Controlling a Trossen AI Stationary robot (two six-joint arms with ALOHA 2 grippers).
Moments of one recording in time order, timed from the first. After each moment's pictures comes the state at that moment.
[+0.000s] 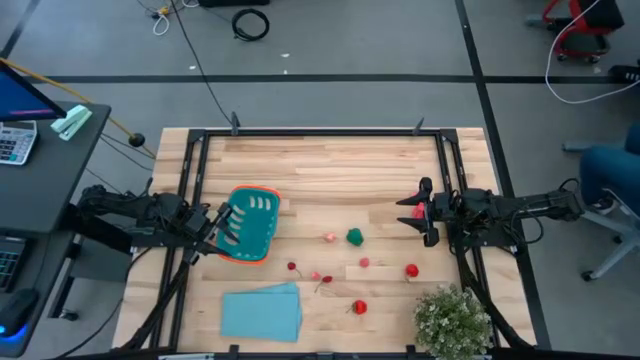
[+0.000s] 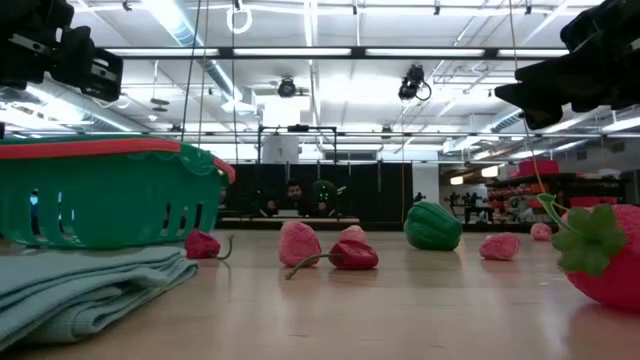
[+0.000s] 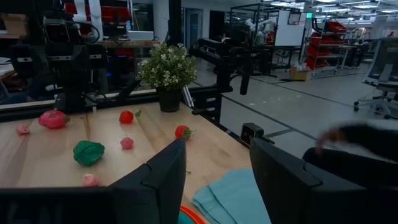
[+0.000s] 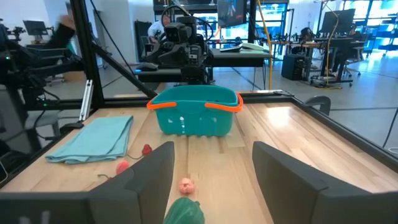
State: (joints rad) left arm -0.22 0.01 0.04 0.01 0.27 -0.04; right arm 0.09 0.13 0.03 0.11 0.11 0.05
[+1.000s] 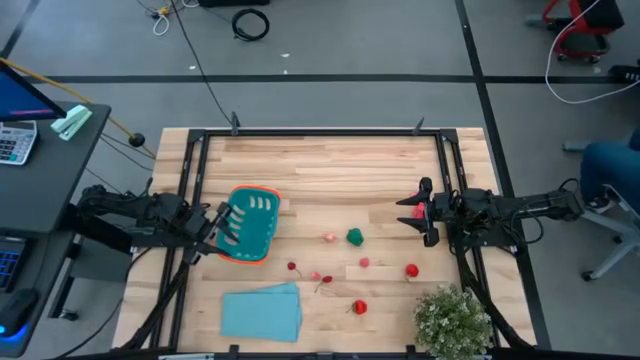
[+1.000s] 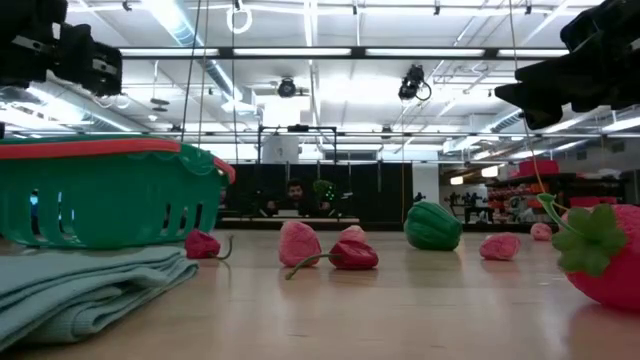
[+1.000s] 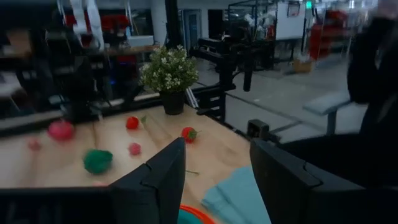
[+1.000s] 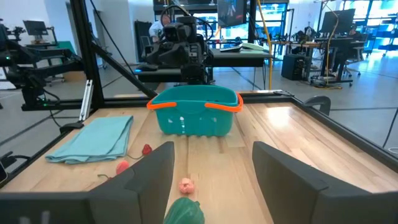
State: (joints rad) left arm -0.22 0.01 0.04 0.01 0.26 0.08; right arm 0.09 0.13 0.03 0.11 0.11 0.05
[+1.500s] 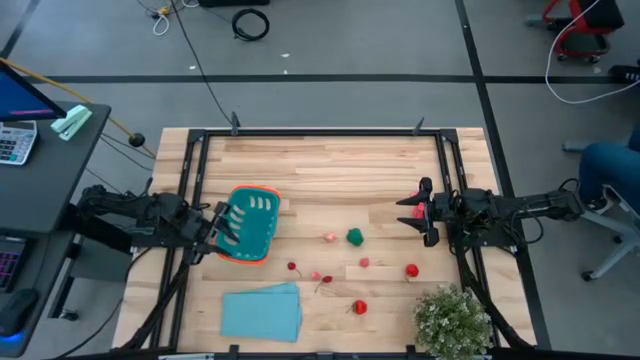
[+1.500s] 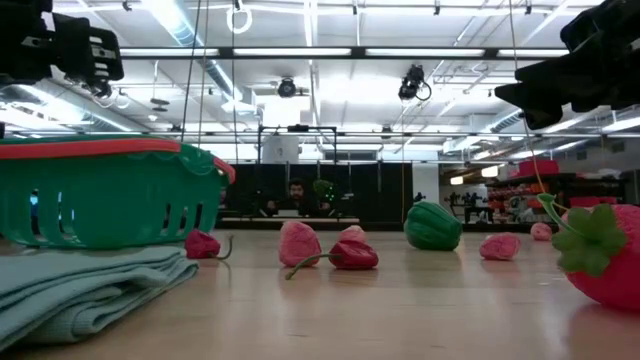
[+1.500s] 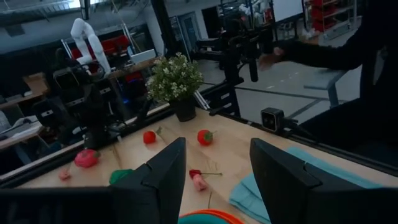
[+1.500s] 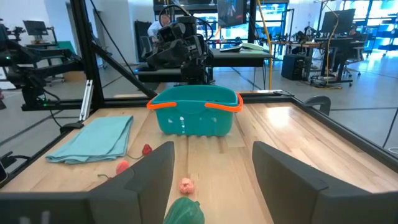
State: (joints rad) left arm -0.22 0.01 0.04 0.02 0.26 0.27; right arm 0.09 0.13 0.03 0.11 0.11 0.05
